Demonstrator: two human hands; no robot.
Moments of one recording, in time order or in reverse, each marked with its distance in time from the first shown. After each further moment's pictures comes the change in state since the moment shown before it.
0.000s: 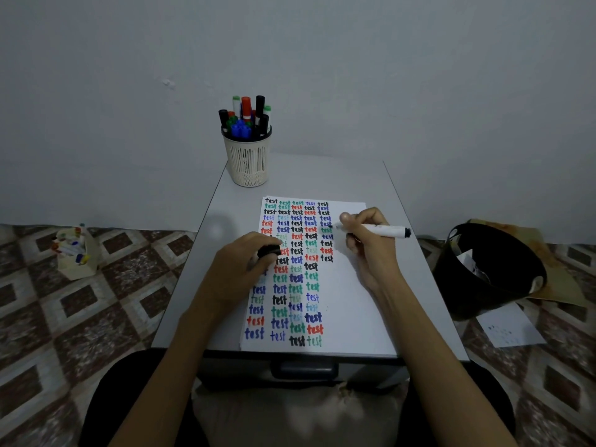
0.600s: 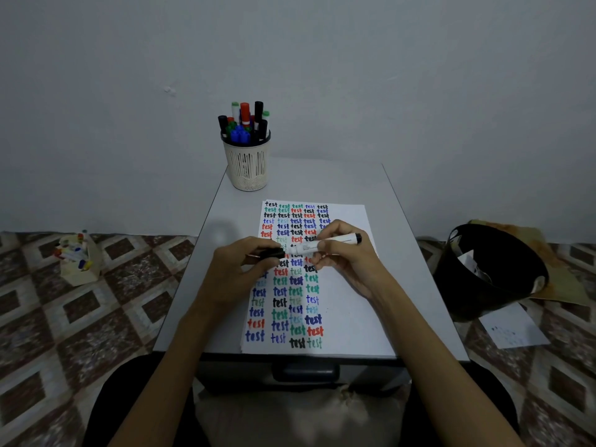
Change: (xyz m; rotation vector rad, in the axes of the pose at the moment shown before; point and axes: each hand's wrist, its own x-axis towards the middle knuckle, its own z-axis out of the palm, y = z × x) left_hand 0.000 0.003 -0.003 -0.179 0.079 0.017; right_hand -0.007 0.007 0.009 -0.118 -0.336 0.165
